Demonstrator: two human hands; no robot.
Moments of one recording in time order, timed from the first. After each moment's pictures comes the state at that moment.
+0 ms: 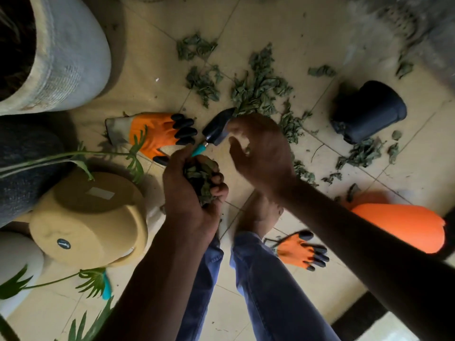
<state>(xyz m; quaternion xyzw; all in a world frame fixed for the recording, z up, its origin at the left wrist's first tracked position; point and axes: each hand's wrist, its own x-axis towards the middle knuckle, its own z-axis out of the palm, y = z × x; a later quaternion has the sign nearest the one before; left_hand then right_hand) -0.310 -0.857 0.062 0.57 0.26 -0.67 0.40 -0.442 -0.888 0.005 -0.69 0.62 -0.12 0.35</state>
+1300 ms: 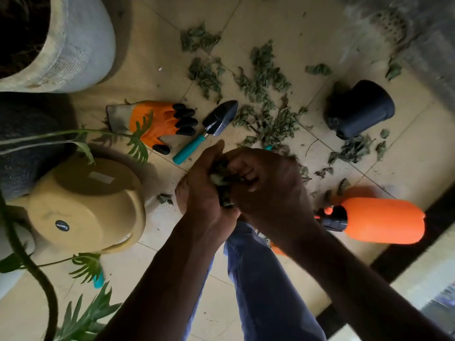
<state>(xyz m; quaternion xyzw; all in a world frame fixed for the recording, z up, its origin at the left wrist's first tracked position) -0.329 -0.835 0.083 0.53 0.26 -0.72 0.37 -0.430 -0.844 0.113 -0.55 0.65 -0.10 0.52</state>
